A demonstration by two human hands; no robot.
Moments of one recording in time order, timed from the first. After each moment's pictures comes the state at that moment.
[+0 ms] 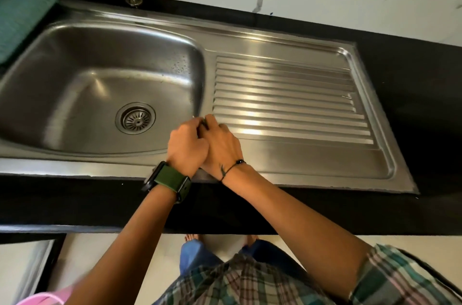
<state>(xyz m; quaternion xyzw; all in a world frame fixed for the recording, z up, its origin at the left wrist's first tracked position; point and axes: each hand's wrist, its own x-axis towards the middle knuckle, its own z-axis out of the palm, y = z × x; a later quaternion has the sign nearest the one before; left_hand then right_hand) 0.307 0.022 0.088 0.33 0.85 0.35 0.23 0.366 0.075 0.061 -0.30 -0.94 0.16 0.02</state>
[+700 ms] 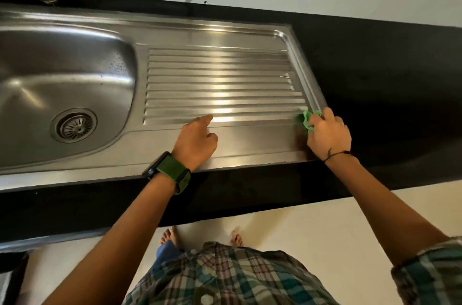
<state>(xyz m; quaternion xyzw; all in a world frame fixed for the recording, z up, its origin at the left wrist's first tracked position) 0.408 0.084 0.088 0.46 0.78 0.28 0.33 0.644 0.227 0.069 -0.58 -0.81 -0.05 -0.02</state>
